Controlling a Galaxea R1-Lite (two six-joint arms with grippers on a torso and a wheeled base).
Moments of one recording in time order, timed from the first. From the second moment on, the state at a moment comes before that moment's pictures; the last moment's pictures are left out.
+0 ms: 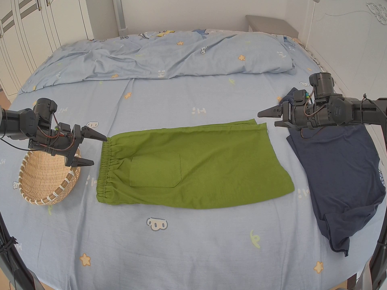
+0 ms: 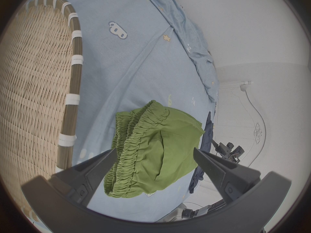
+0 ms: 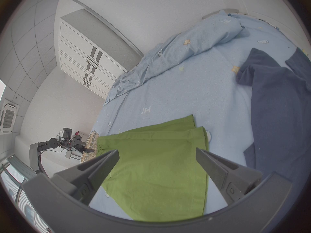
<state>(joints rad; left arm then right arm) 0.19 2.04 -1.52 0.39 -0.79 -0.45 0.13 2.17 -1.73 0.12 0.59 0.24</state>
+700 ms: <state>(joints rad) 0.10 1.94 -1.35 0.15 -0.78 -0.46 0.12 1.98 -1.20 -0.21 0.60 0.29</state>
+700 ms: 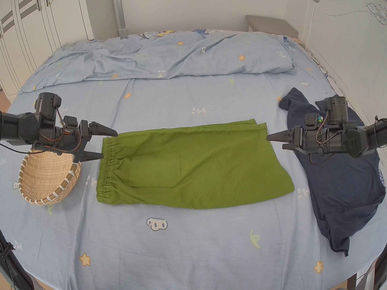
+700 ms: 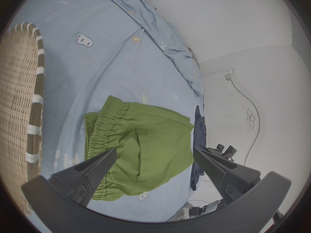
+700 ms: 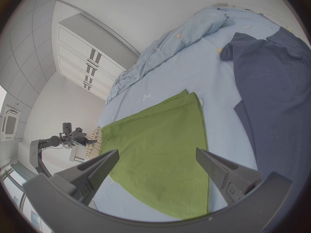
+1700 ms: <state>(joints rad) 0.16 2.00 -0.98 -0.19 -0.77 -0.32 0.11 1.91 -1.11 -0.28 0.62 0.32</state>
